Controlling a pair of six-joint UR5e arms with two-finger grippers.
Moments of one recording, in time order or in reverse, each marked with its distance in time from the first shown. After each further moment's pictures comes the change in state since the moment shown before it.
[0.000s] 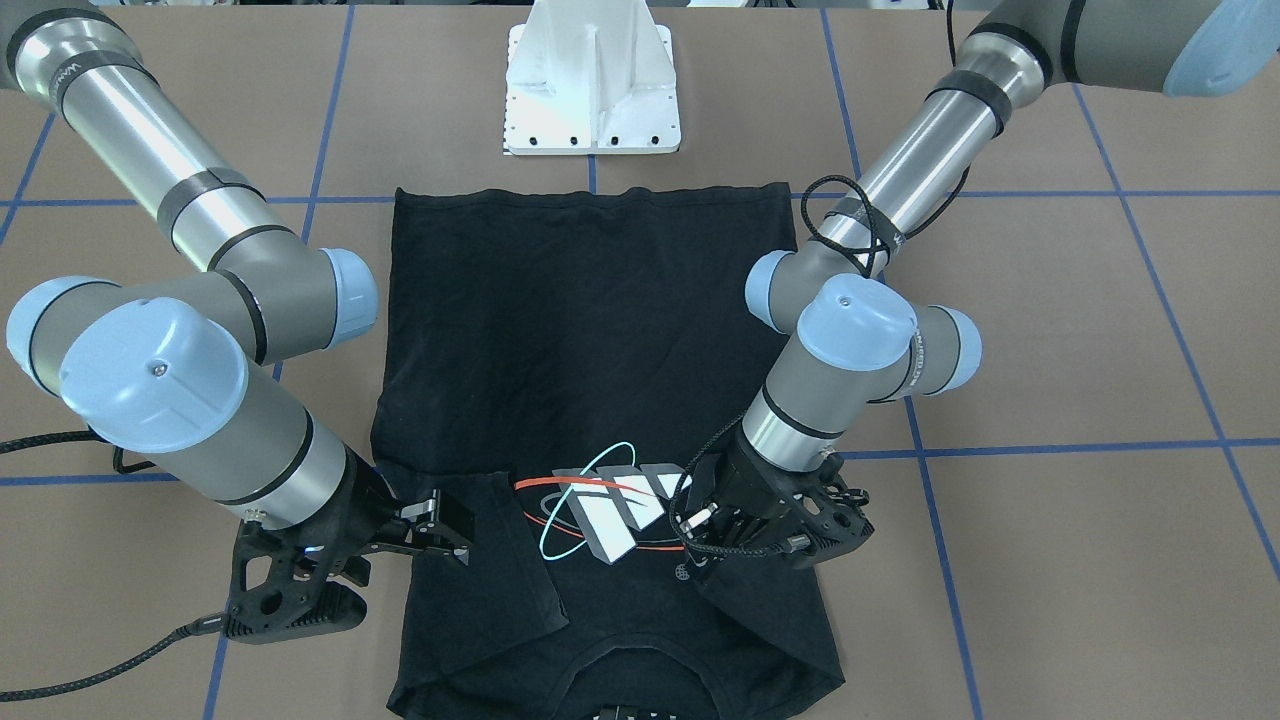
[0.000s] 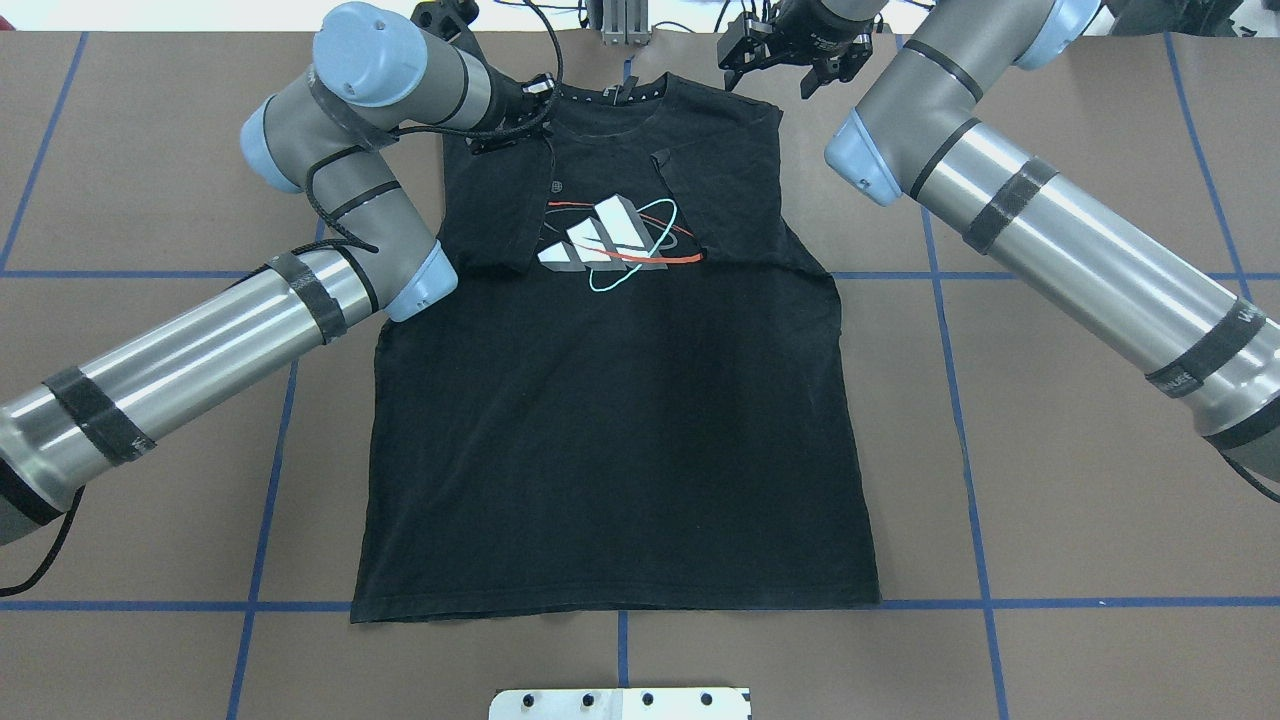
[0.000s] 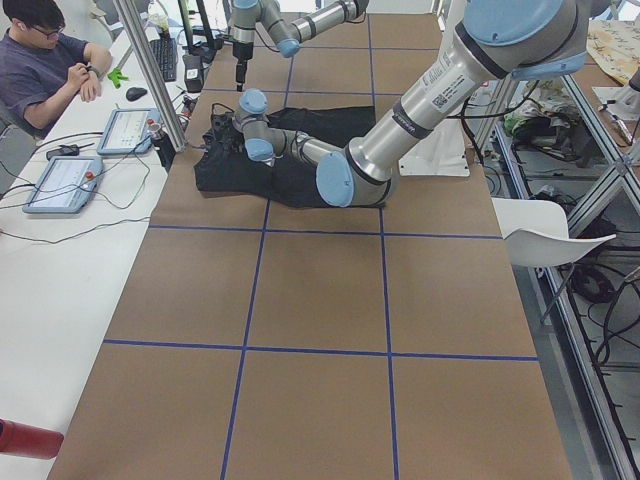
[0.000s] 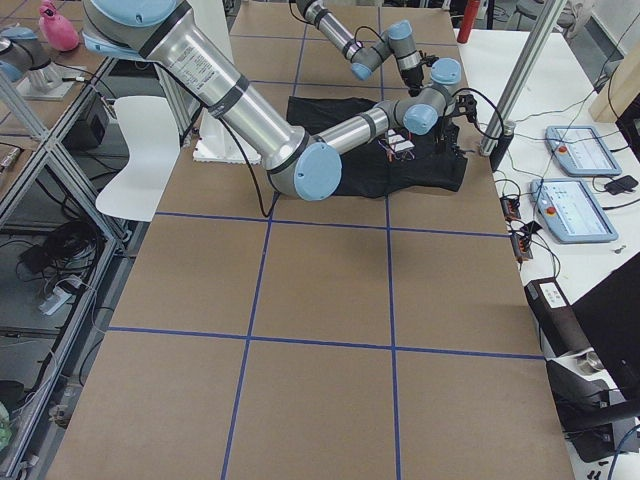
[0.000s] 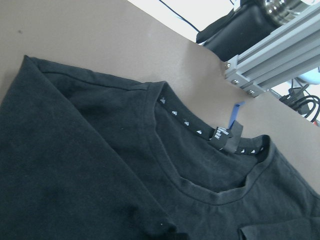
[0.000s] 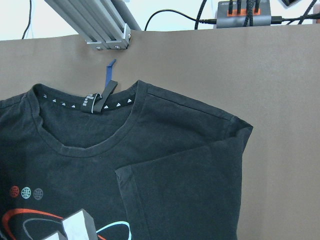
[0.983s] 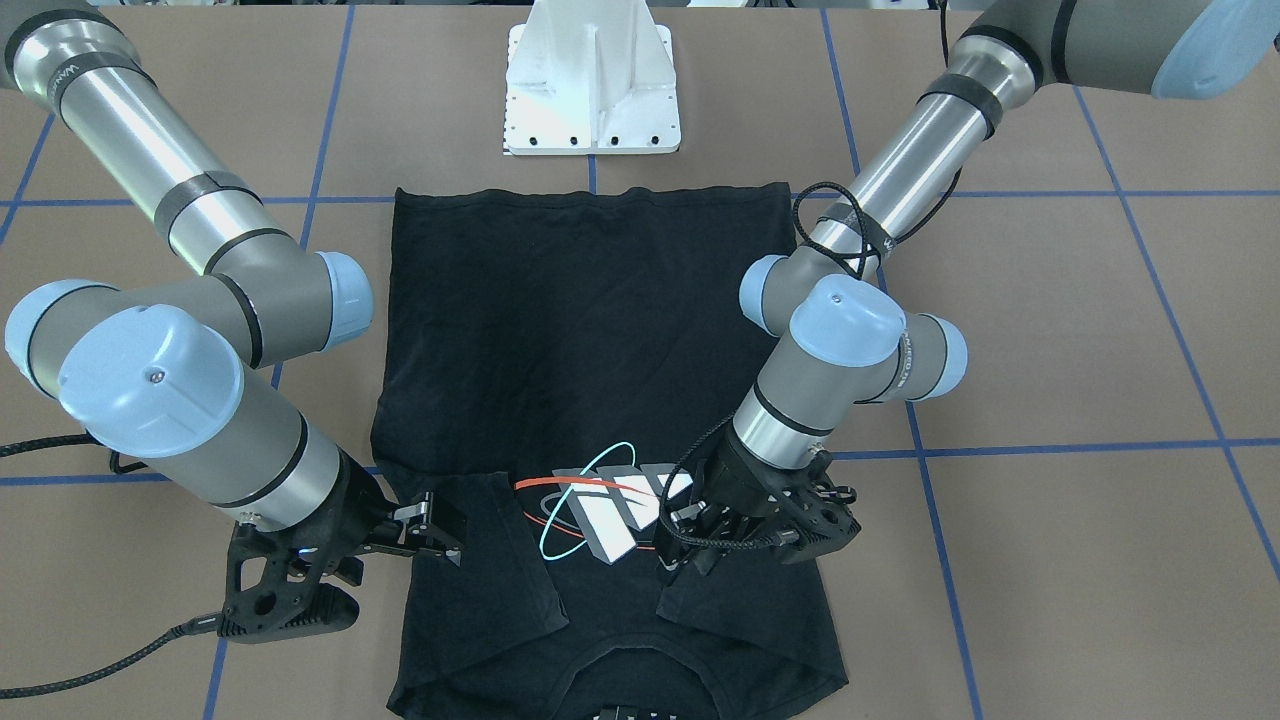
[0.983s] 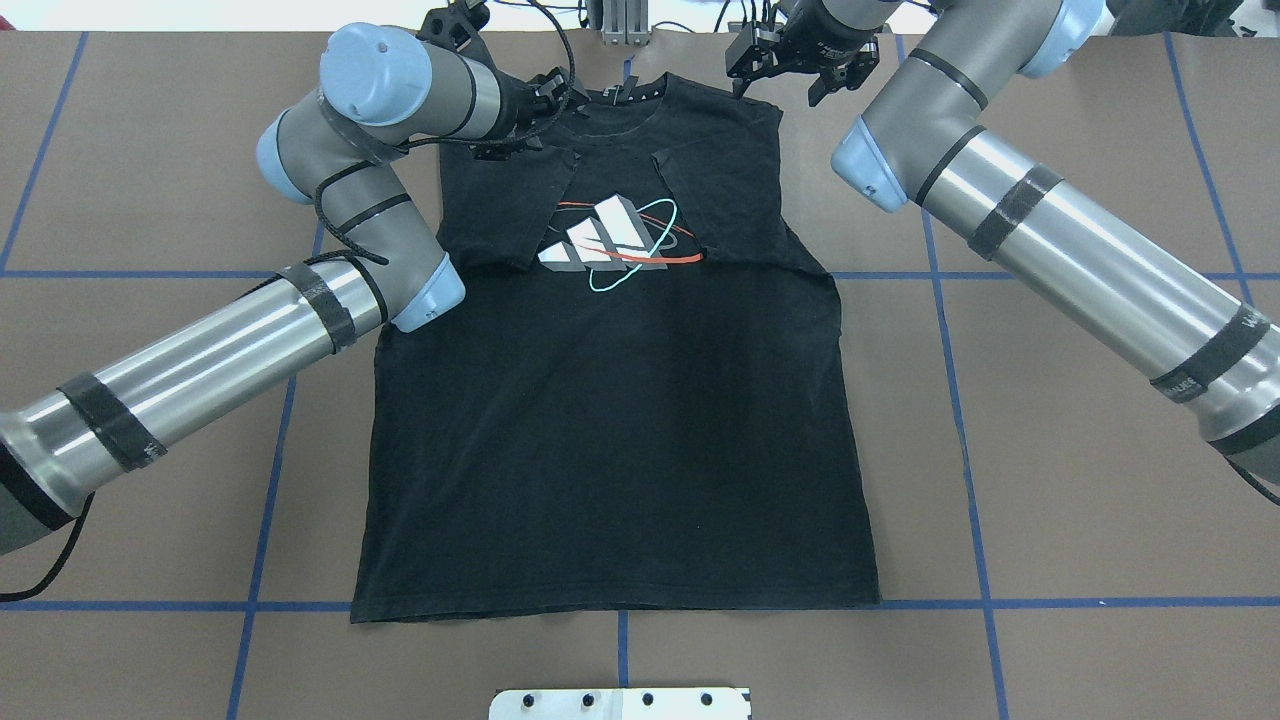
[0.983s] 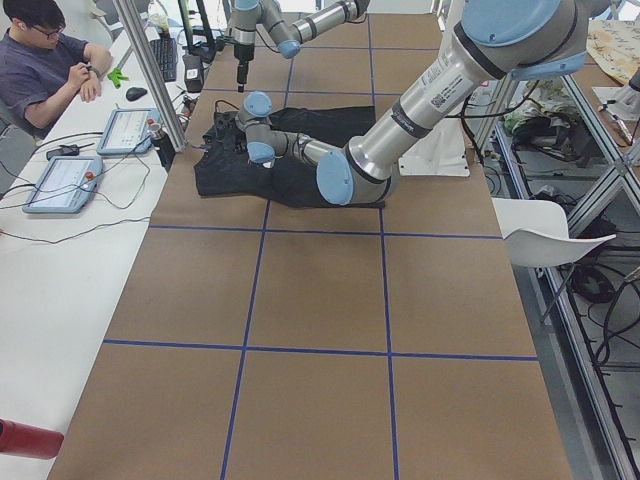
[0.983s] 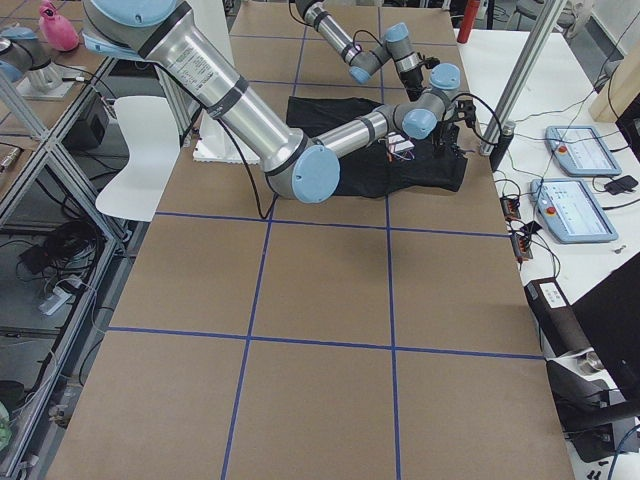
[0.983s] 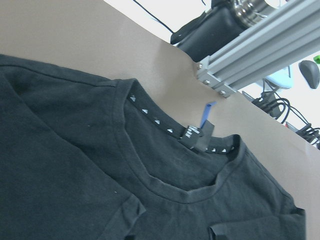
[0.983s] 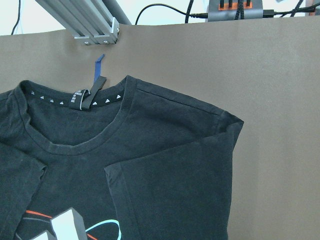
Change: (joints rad) left arm 0.016 0.000 0.015 -0.108 0.027 -0.007; right arm -0.001 -0.012 -0.002 0.000 0.003 0.002
